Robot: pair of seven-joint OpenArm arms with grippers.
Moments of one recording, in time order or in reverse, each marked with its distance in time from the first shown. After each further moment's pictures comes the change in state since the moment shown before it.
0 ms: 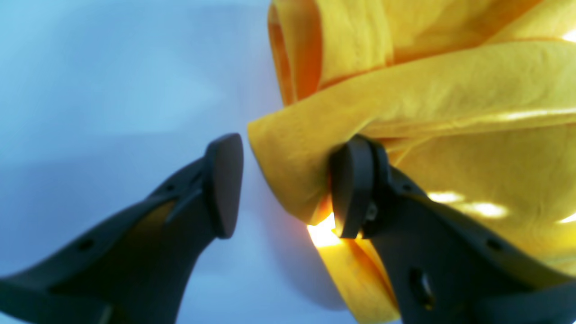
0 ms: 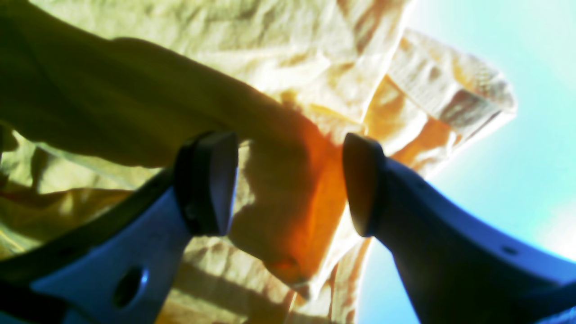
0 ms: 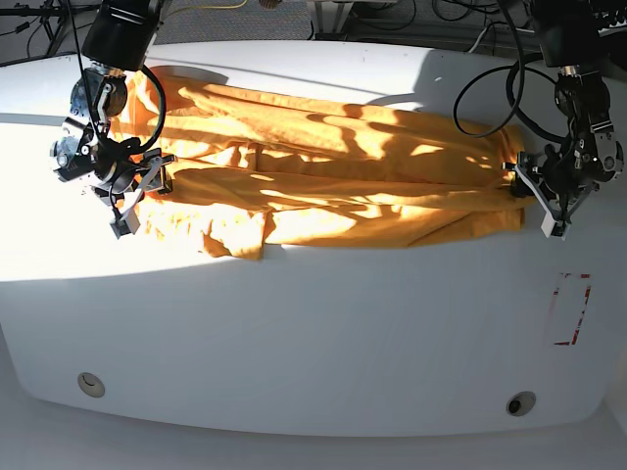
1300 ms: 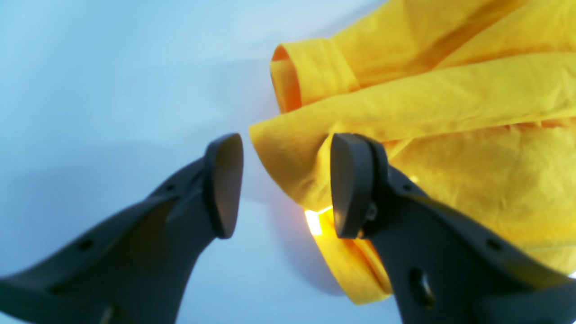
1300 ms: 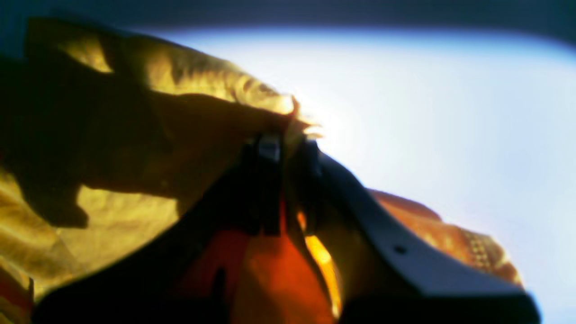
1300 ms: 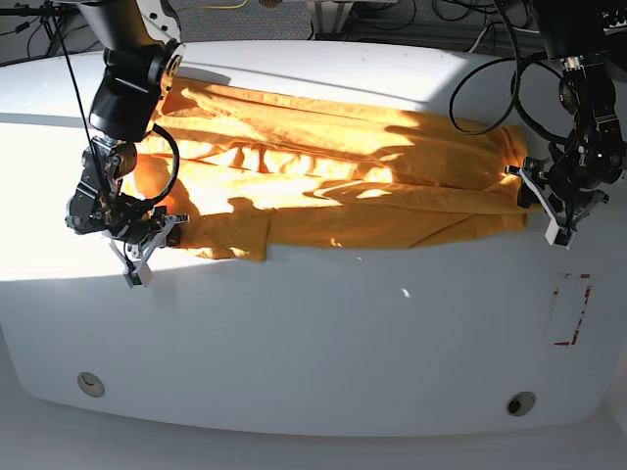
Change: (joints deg) left arm 2.1 -0.6 -0.3 9.4 0.2 0.2 1.1; right arm 18.1 -2.1 -0.2 -24.6 -8.5 -0.2 8.0
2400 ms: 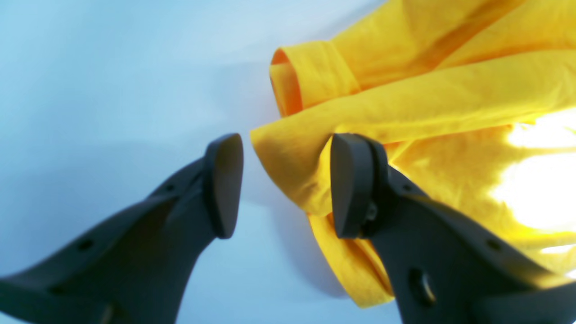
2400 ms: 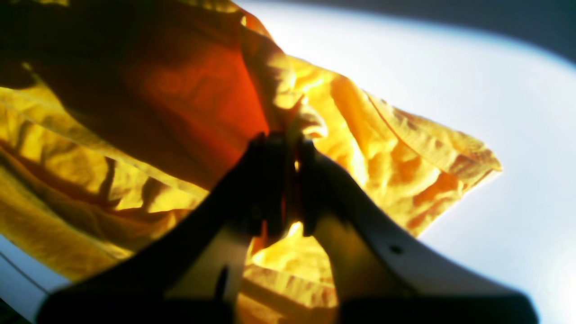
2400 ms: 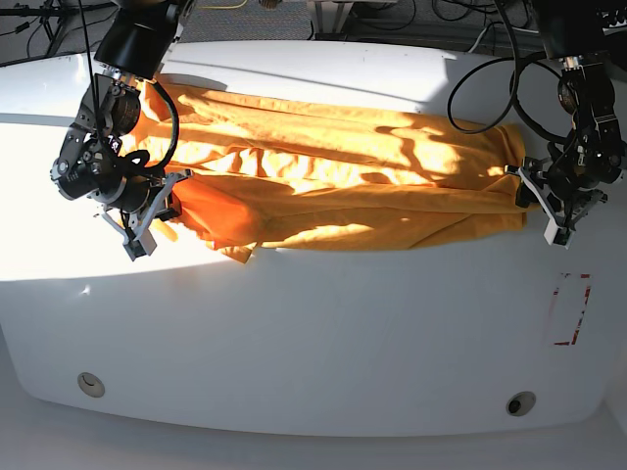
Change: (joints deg) left arm 0.0 0.2 0.0 -0.2 0.0 0.0 -0.3; right arm -14.3 -2.8 0.0 34.4 15.2 0.0 -20.9
